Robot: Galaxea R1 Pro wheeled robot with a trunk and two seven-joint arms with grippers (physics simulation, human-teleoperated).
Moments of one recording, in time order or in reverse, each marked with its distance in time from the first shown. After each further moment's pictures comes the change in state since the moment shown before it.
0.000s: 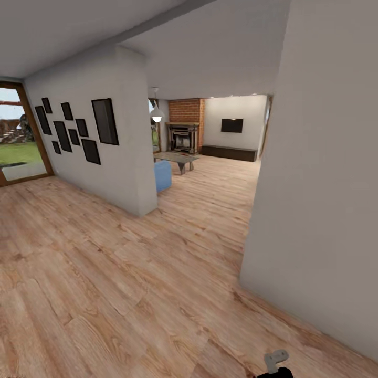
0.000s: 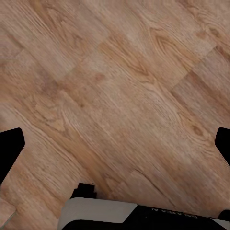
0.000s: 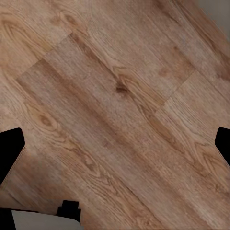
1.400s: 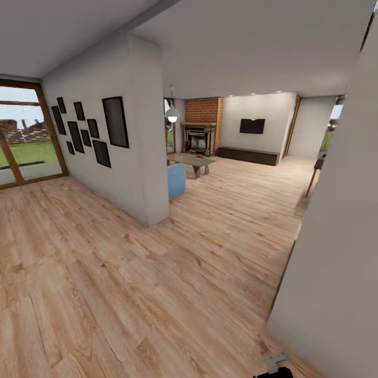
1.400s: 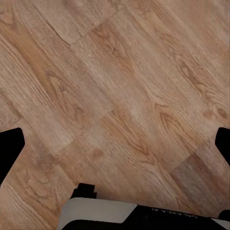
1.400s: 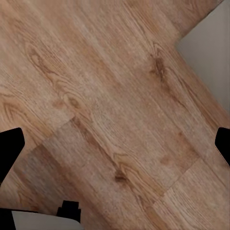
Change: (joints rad) left arm 0.000 0.000 0.000 0.000 0.000 0.000 0.000; right arm 0.000 0.000 -0.001 -0.001 0.000 0.000 0.000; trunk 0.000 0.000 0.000
